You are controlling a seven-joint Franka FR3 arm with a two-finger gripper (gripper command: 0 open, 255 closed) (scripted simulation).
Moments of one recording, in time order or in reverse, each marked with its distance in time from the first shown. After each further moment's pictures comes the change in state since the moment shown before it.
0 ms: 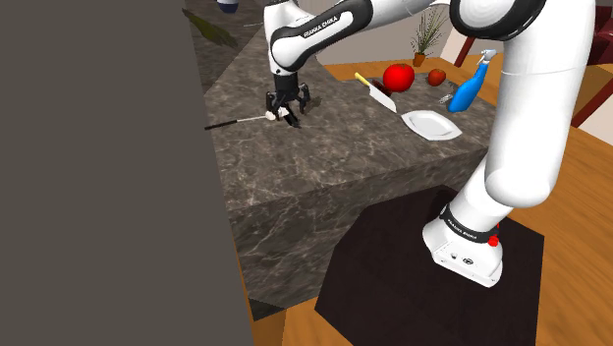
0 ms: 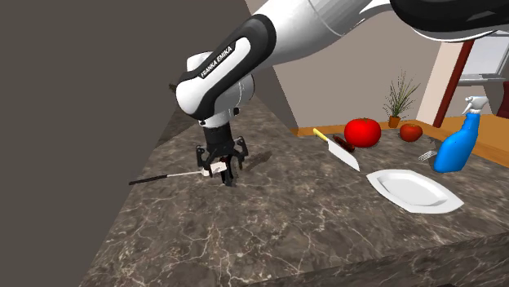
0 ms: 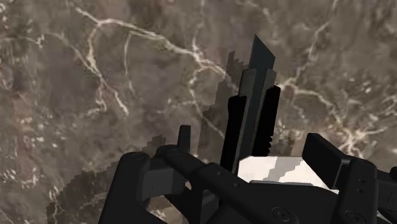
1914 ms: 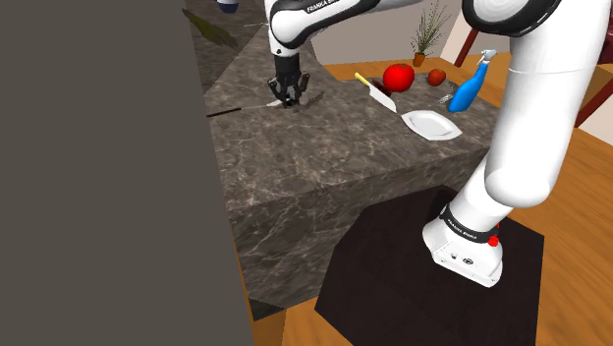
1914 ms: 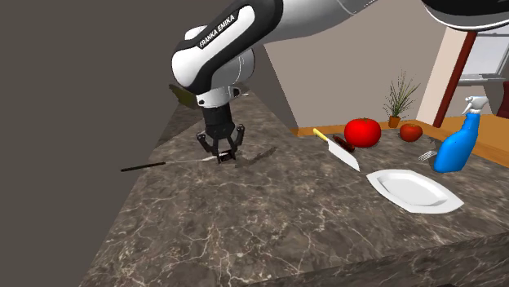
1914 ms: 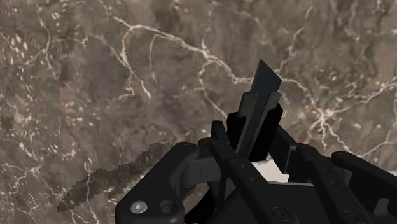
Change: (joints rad) arm -0.004 -0.057 0.003 0.059 0.011 -0.114 -0.018
